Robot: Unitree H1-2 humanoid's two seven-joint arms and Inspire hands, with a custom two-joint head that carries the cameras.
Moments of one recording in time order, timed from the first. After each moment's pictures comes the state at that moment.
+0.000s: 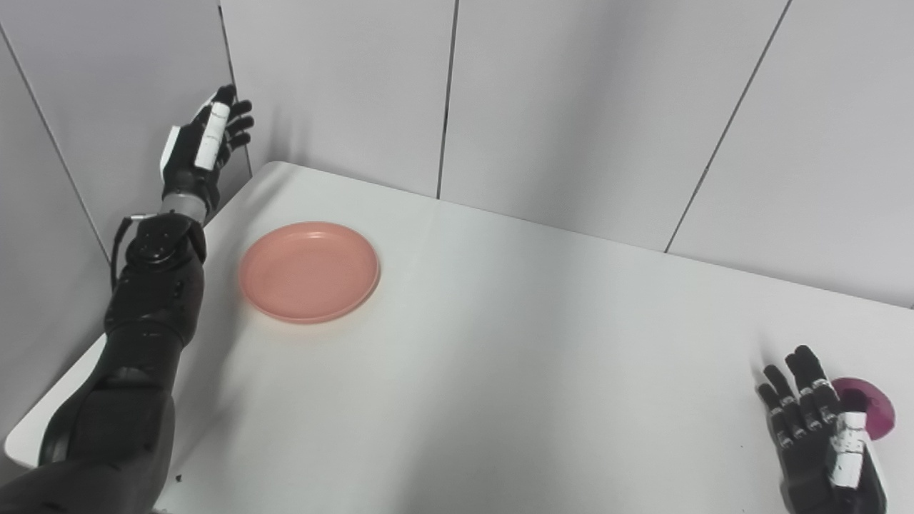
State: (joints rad) left arm -0.69 0.50 0.34 0.89 -0.22 -0.21 -0.09; right arm -0.12 -0.19 -0.23 0.17 0.45 0.06 0.26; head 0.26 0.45
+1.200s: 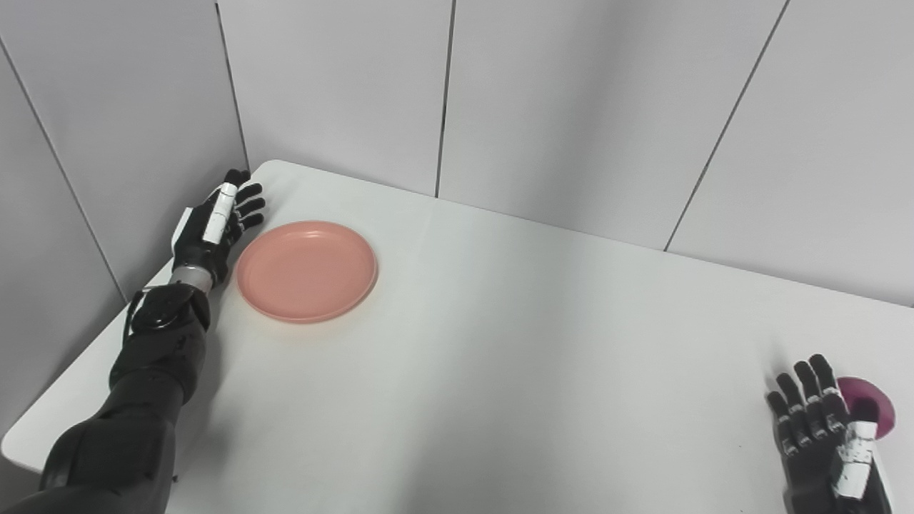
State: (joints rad) left arm -0.62 0.47 0.35 1.06 -0.30 -0.31 -0.20; right arm -0.08 -0.18 -0.22 0.11 0.45 0.07 0.23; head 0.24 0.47
